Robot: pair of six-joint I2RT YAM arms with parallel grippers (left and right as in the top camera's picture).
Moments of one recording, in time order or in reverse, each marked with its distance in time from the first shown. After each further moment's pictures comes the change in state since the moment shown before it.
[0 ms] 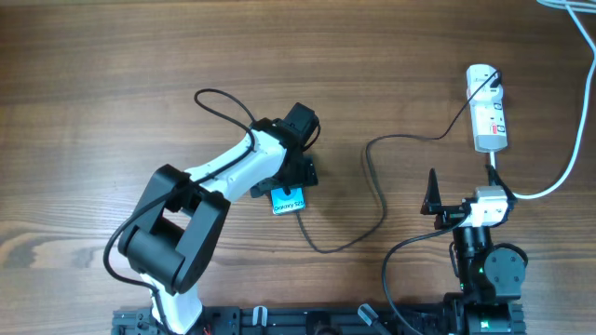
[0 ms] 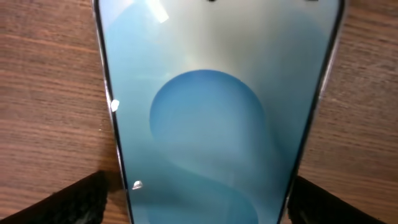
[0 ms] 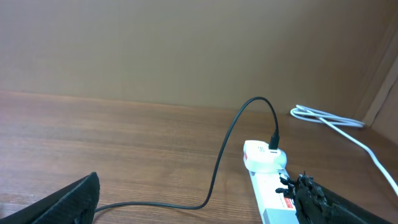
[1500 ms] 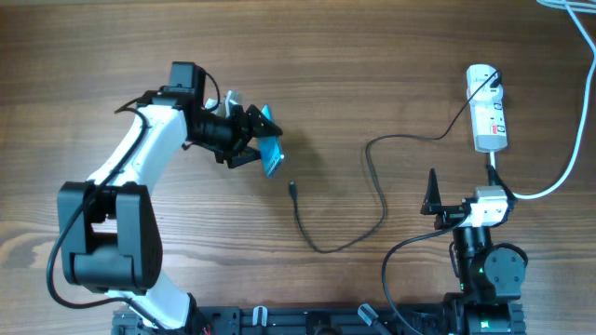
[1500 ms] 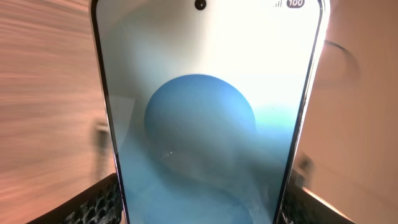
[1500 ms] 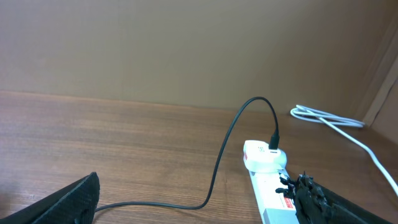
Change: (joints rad) left arm 0.504 -0.111 0.035 -0.024 0.946 0.245; right arm 0.000 0.000 0.000 0.000 0.000 0.000
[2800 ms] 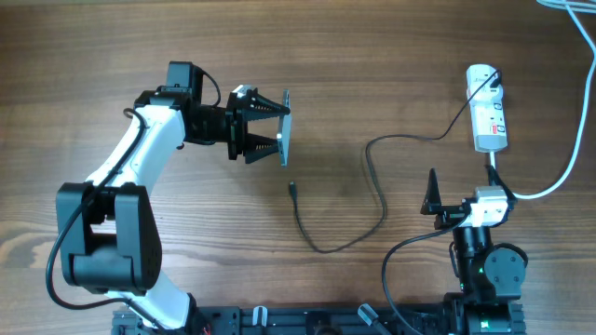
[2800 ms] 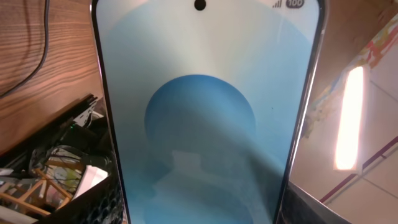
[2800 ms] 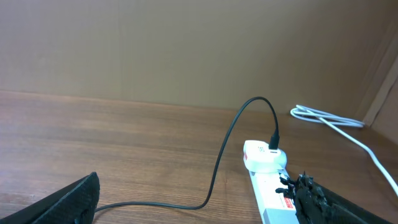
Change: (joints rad) left arm 0.005 -0.003 0.000 -0.001 0.577 -0.154; right arm 0.000 0.000 0.000 0.000 0.000 0.000
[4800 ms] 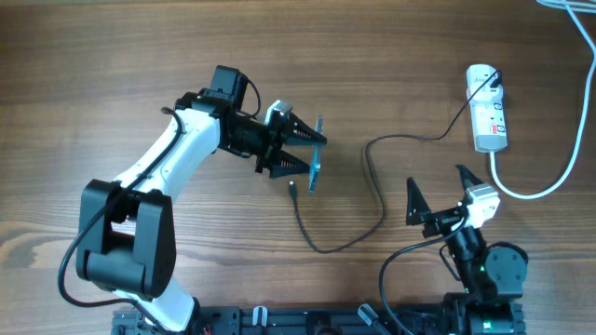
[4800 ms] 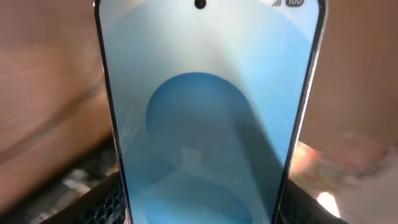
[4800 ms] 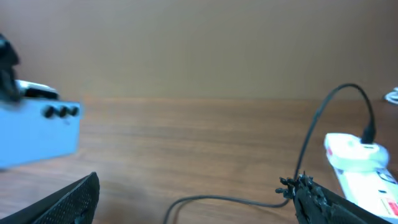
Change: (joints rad) left arm -0.188 -0.001 0.003 0.023 -0.274 0.029; right arm 0.001 0.035 0.050 -0.049 -0.261 0.185
